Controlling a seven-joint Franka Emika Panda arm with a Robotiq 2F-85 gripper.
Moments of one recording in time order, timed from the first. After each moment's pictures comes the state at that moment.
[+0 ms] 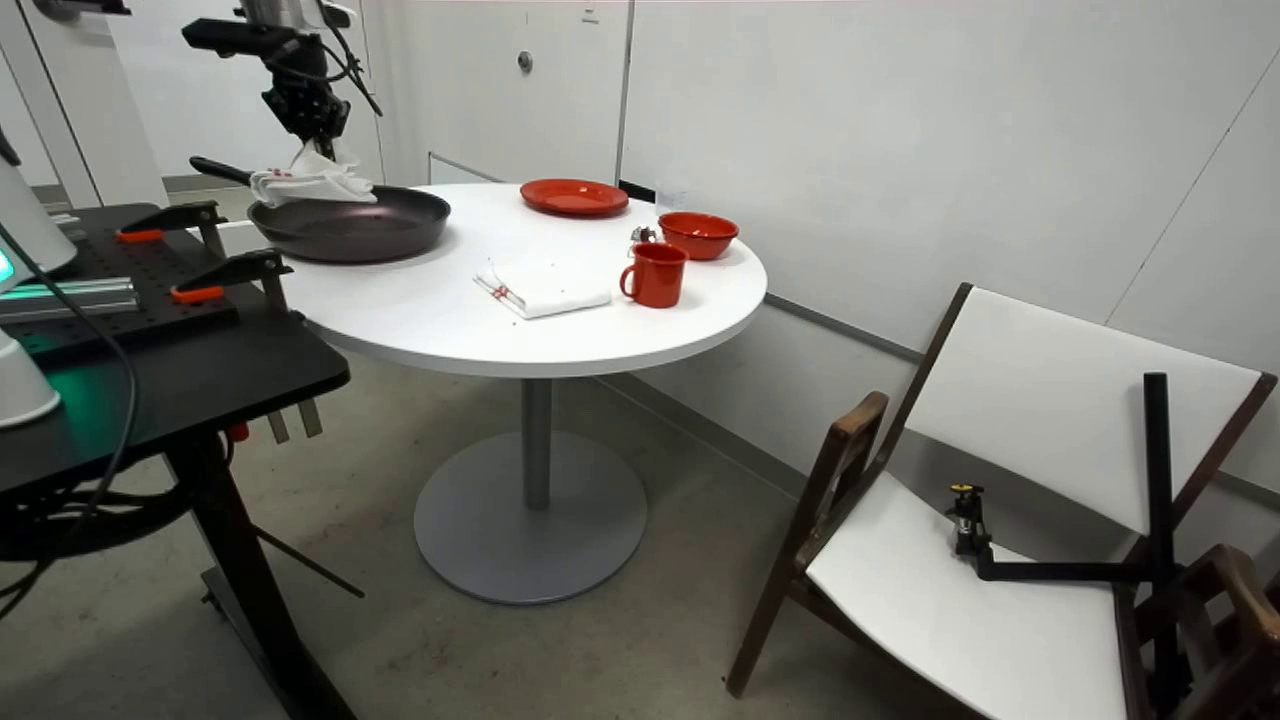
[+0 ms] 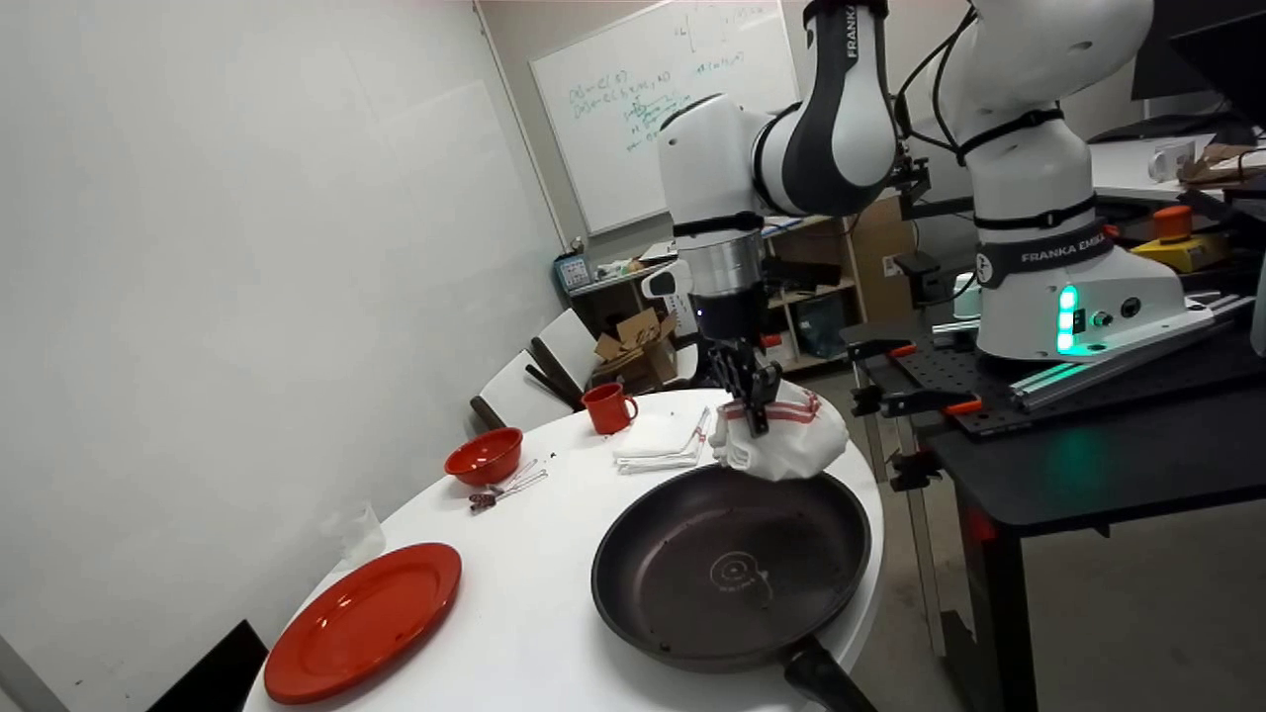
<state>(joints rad) 0.08 0.05 0.23 -2.79 -0.13 2.92 -0.01</state>
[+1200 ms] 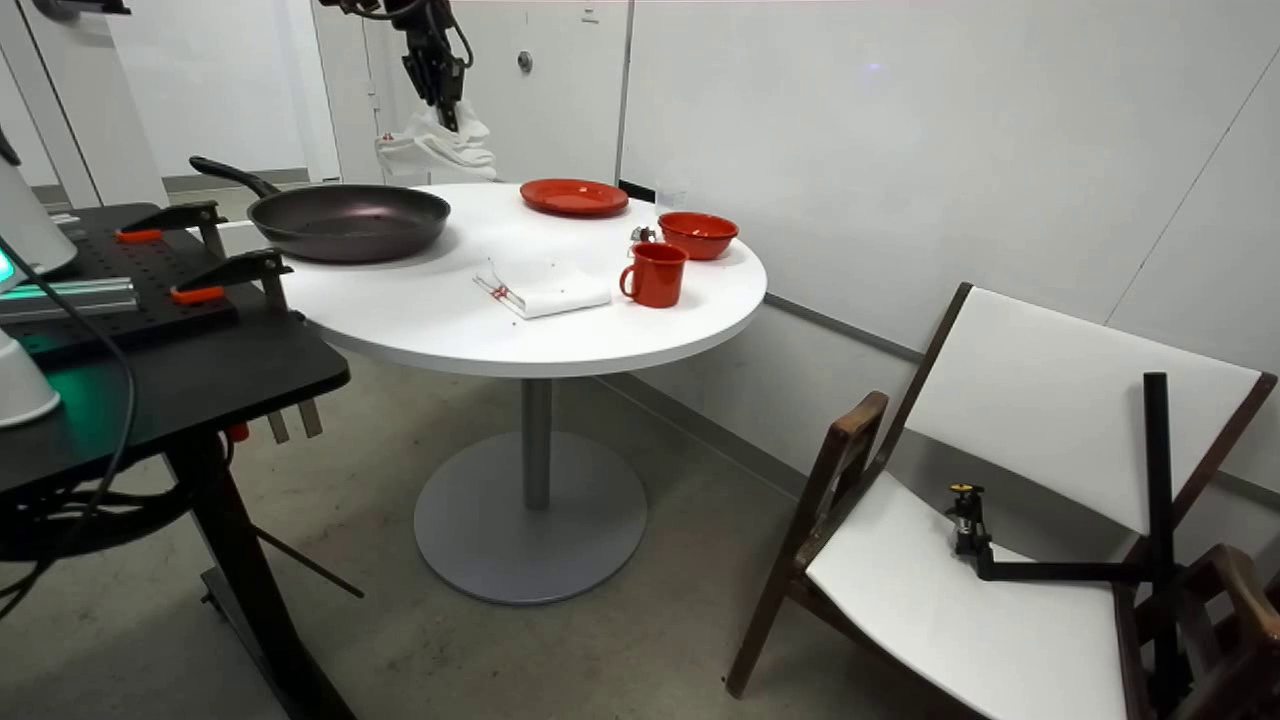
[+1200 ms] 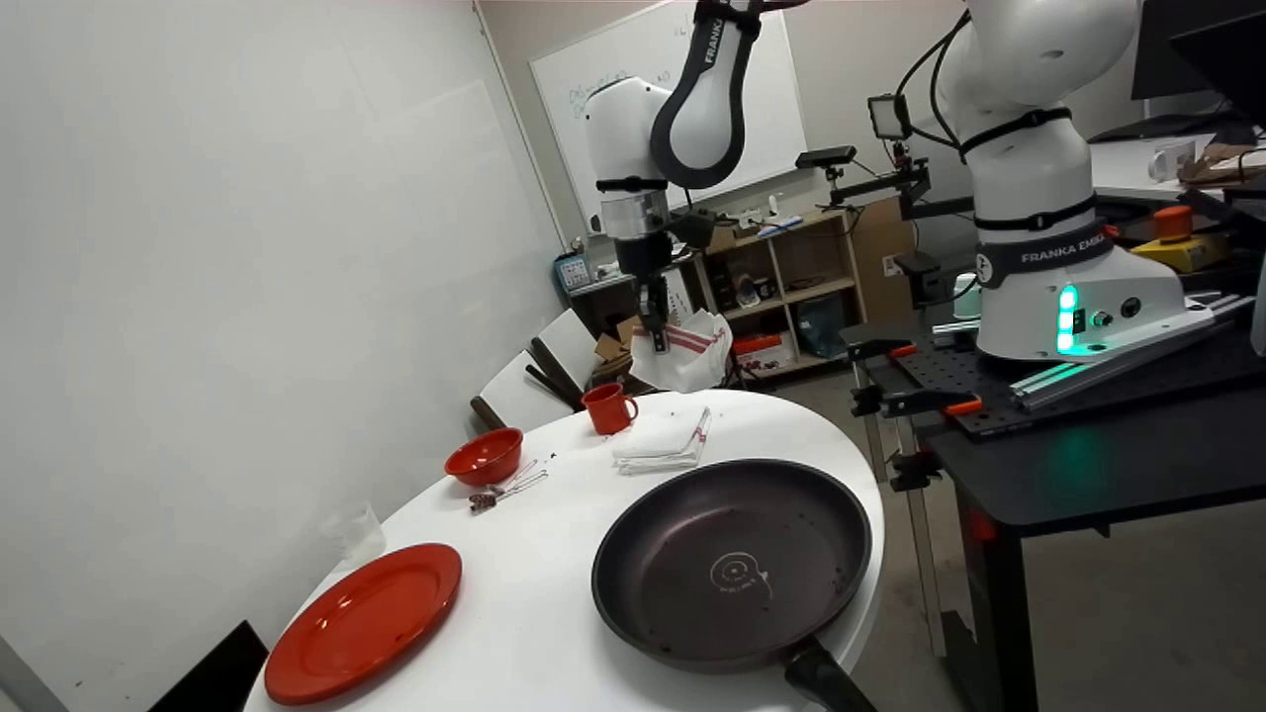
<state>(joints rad) -0.08 0.01 -0.01 -2.56 -0.19 2.72 0.16</state>
